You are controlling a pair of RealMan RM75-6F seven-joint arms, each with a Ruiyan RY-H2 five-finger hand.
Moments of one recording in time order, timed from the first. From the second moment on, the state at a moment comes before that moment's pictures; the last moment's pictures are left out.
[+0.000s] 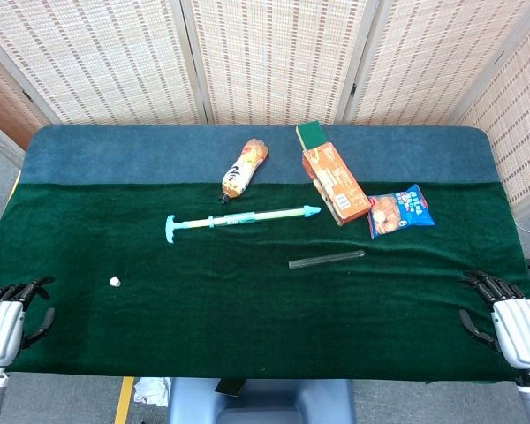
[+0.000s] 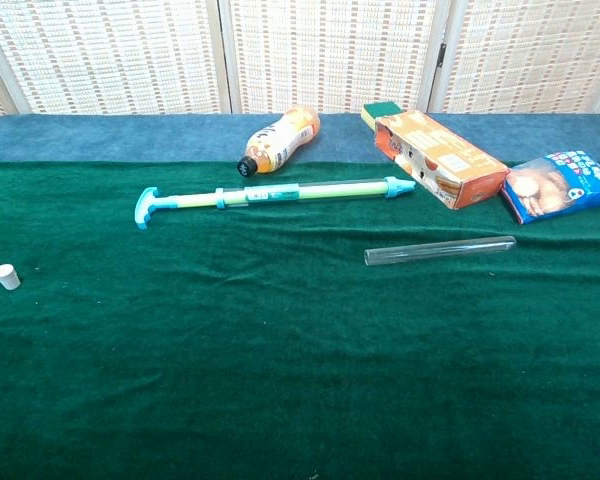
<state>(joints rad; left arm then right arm) -0.09 -1.18 -0.04 -1.60 1.51 1.54 0.04 0.05 -1.08 -0.02 -1.62 -1.61 1.59 0.10</state>
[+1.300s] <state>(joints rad) -0.42 -1.35 -0.09 -1.30 1.45 1.08 0.07 0.07 -1.07 0.03 -1.65 -1.57 1.51 0.07</state>
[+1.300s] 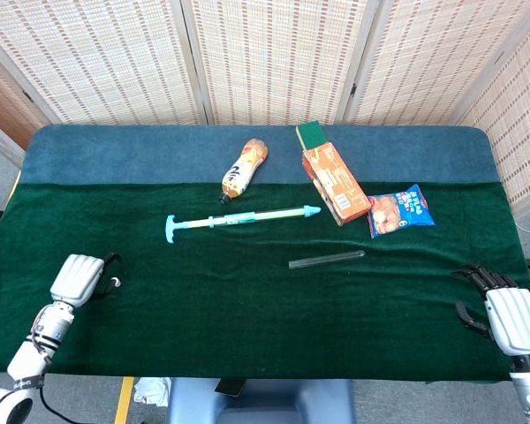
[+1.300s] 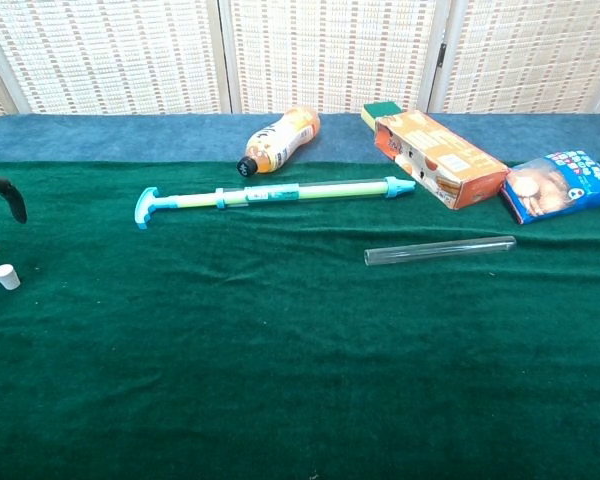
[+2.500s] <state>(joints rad) -0.44 -1.44 -0.06 -1.18 1.38 1.04 0.08 0.08 -1.08 0.04 -1.64 -1.55 1.49 0.08</state>
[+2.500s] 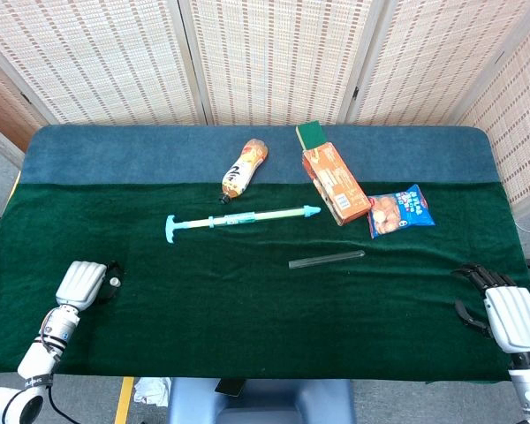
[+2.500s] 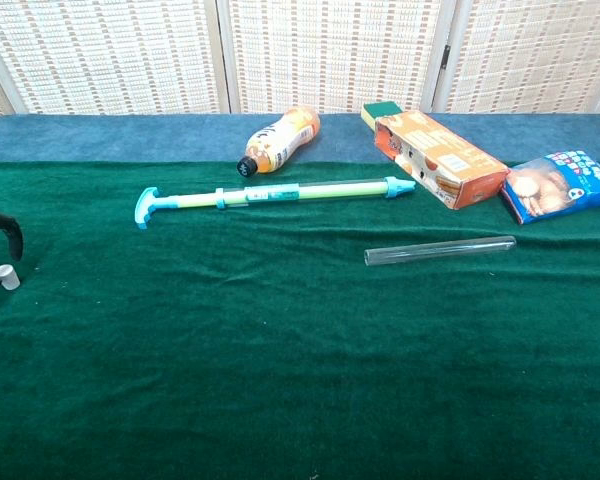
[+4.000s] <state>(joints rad) -0.44 -1.42 -0.06 -1.21 1.37 1.05 -0.04 0.09 -1.07 0.05 -1.67 -1.54 1.46 0.04</state>
